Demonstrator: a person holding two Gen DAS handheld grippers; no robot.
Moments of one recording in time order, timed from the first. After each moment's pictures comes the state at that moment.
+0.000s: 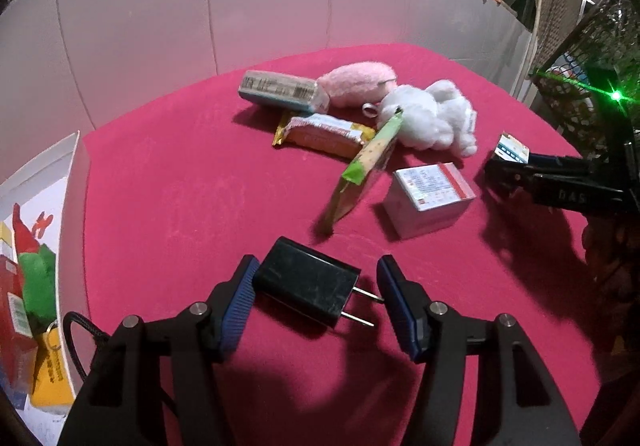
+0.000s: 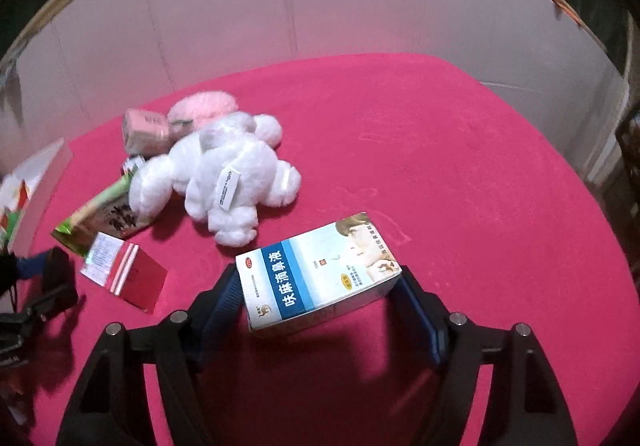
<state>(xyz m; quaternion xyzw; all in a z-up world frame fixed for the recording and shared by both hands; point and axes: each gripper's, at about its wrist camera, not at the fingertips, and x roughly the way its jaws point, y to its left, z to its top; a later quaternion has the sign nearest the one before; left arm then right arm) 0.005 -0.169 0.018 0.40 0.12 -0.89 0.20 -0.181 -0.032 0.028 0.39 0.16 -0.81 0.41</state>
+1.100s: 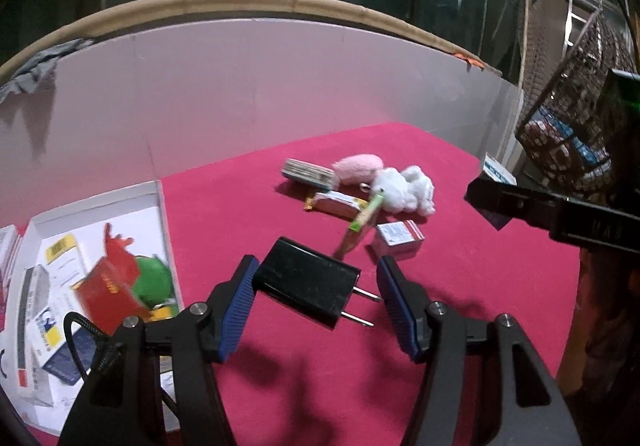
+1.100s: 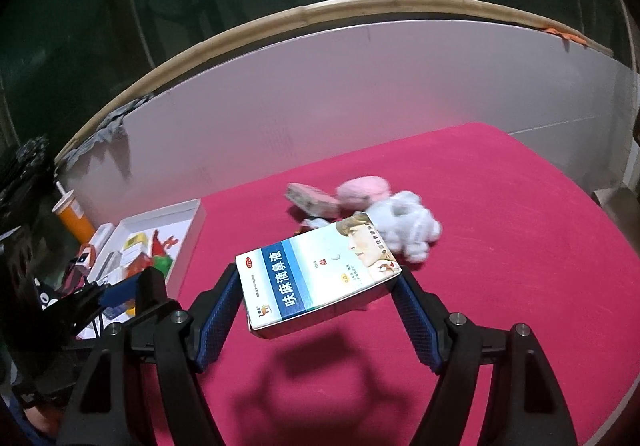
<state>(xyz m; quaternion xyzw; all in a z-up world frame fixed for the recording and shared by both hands) 0.097 -0.155 0.100 0.29 0.11 -0.92 0.22 -0.049 -0.007 0.132 0.33 0.06 -0.80 0.50</state>
